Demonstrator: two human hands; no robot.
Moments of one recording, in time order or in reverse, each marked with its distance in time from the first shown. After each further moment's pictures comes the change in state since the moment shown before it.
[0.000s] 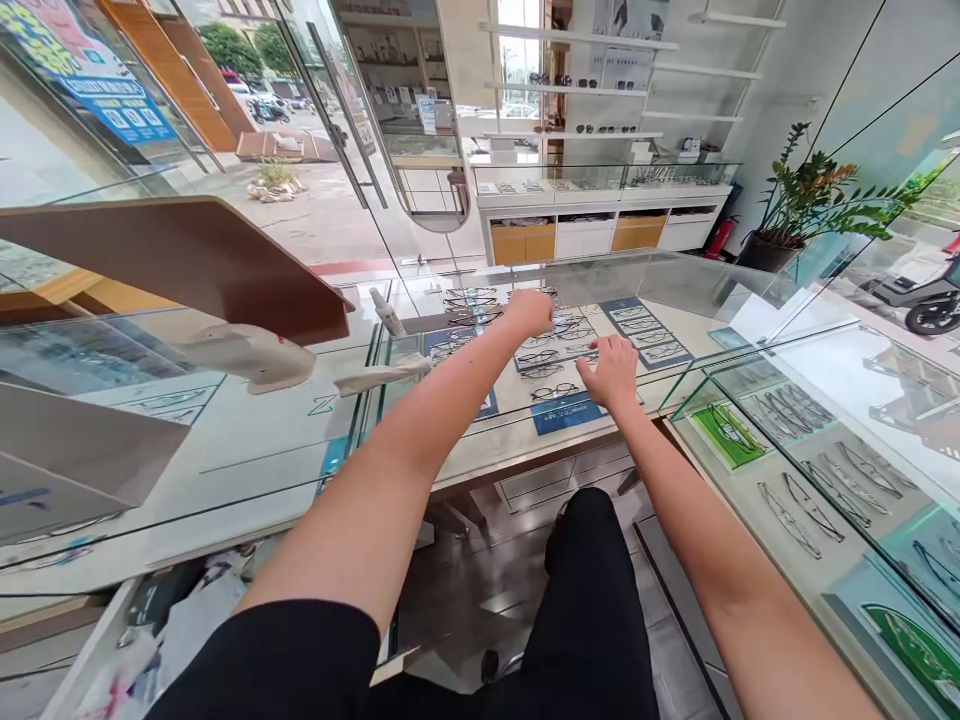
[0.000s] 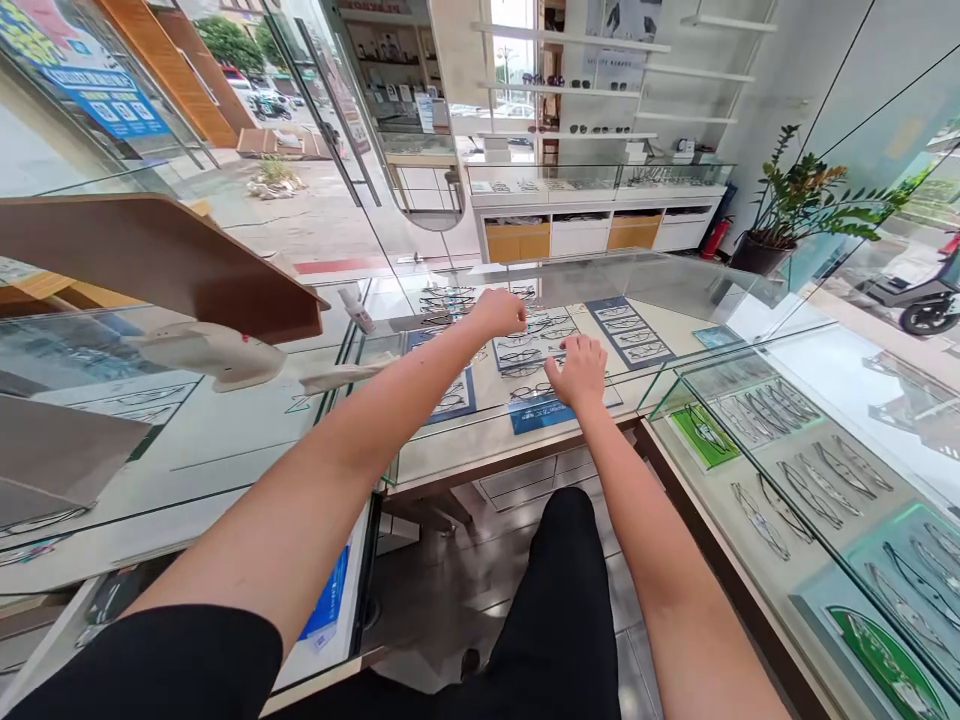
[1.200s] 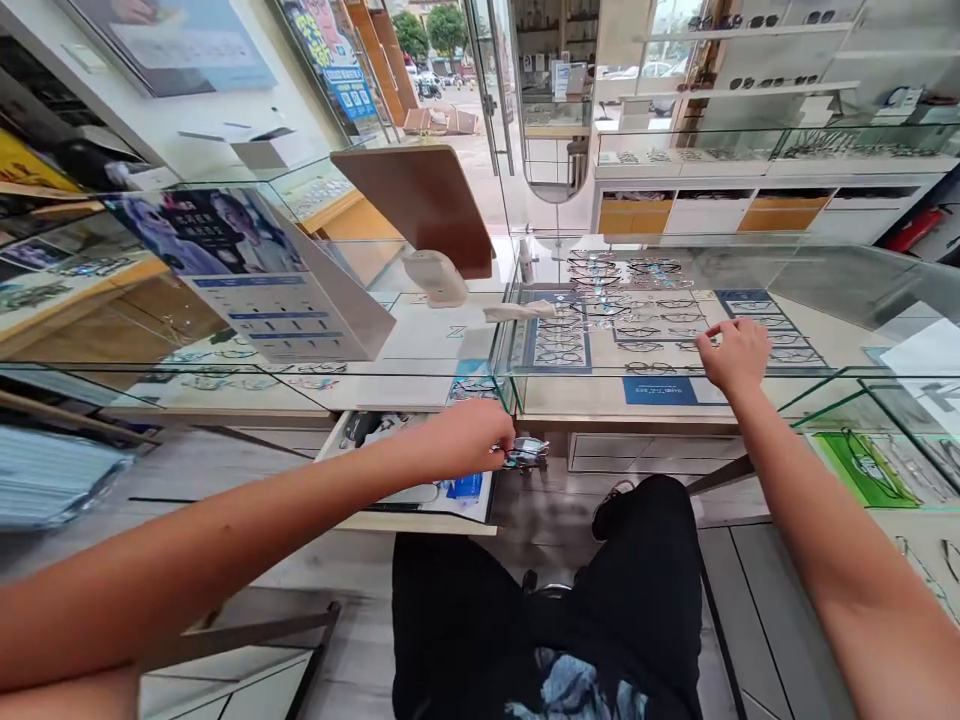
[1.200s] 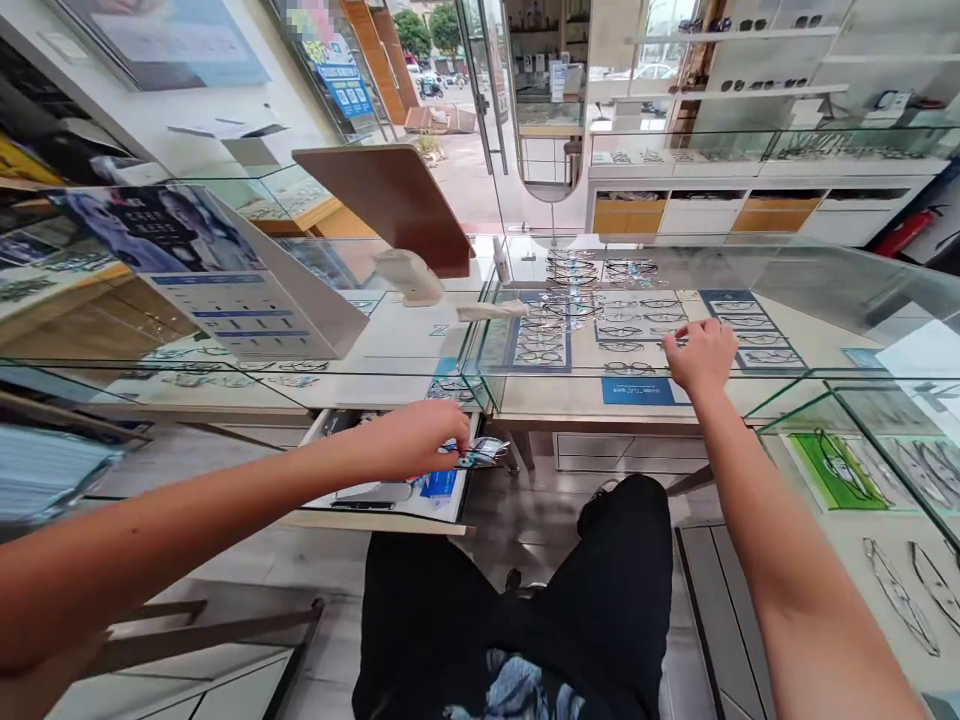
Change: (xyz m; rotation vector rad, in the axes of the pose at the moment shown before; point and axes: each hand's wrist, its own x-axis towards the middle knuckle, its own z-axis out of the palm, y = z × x) left_hand -0.417 -0.061 0.003 -0.218 -0.430 -0.004; right_hand 0.007 0.018 0.006 -0.125 0.000 -0.032
